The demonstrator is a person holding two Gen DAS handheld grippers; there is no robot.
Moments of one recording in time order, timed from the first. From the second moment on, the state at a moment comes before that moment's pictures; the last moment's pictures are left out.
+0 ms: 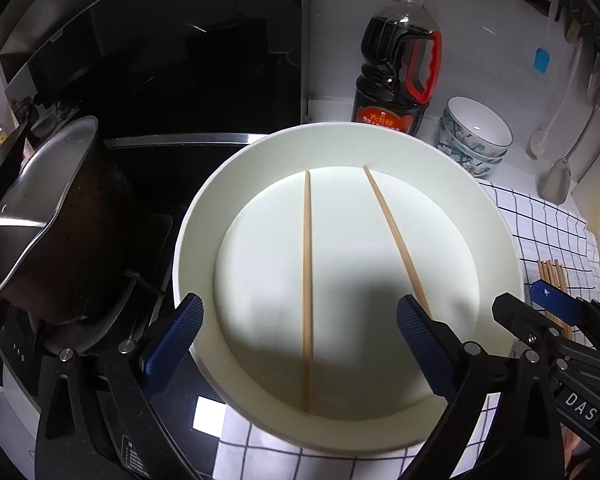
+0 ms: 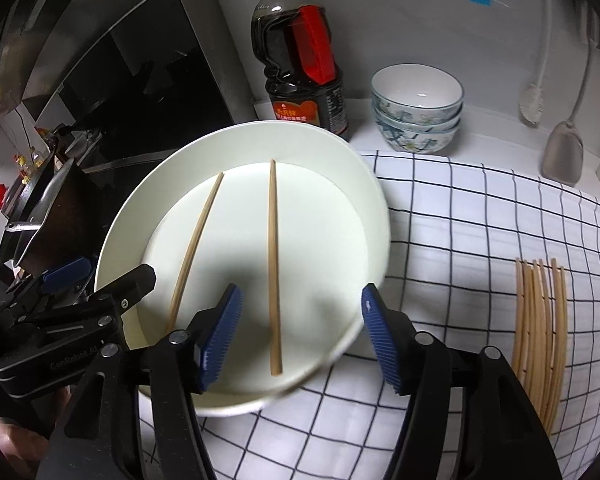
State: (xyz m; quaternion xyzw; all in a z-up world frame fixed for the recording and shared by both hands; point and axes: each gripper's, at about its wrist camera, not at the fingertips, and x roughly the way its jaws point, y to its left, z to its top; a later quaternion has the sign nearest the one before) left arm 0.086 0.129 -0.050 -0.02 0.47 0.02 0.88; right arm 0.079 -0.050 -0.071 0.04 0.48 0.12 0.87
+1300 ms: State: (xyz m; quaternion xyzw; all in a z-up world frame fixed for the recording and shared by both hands) left arm 0.019 -0.076 -0.070 0.06 0.50 -0.13 0.86; right arm -0.042 -0.266 -0.091 0.10 0.49 -0.03 0.87
